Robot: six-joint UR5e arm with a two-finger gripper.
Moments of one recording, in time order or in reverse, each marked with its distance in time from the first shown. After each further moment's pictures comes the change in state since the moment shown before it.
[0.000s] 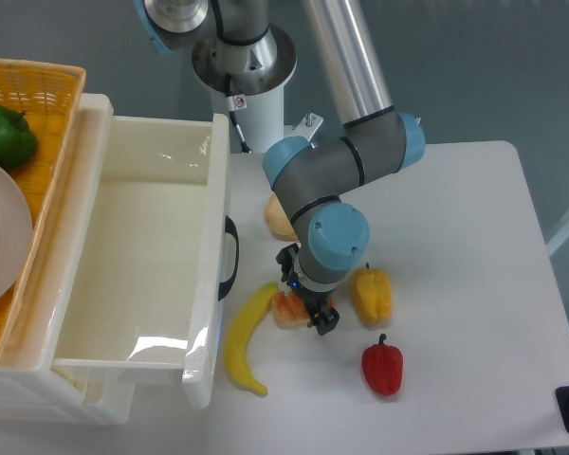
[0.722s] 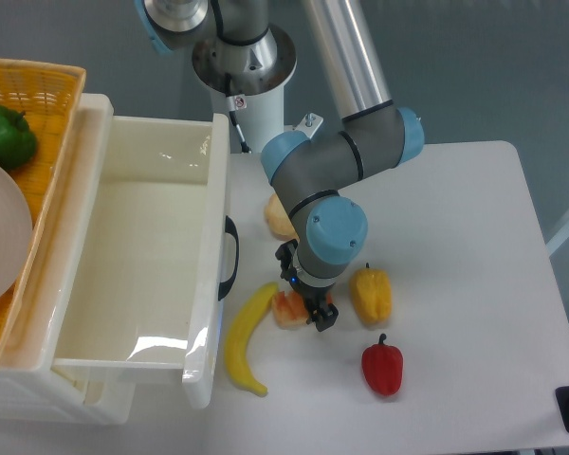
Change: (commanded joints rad) arm 0.000 0.014 -0.015 0.000 -0.002 0.017
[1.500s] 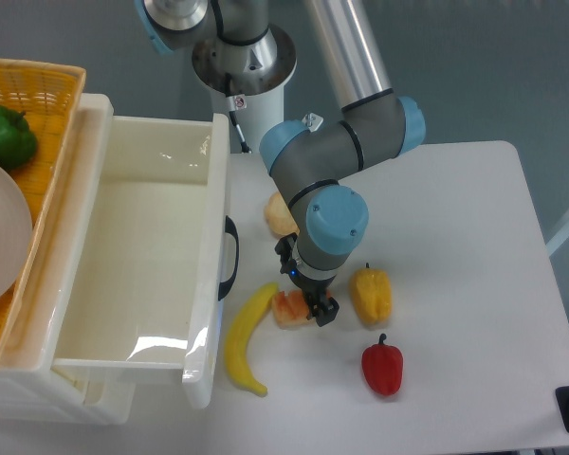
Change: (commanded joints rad) arm 0.002 0.023 -0.008 -0.002 0.000 0.002
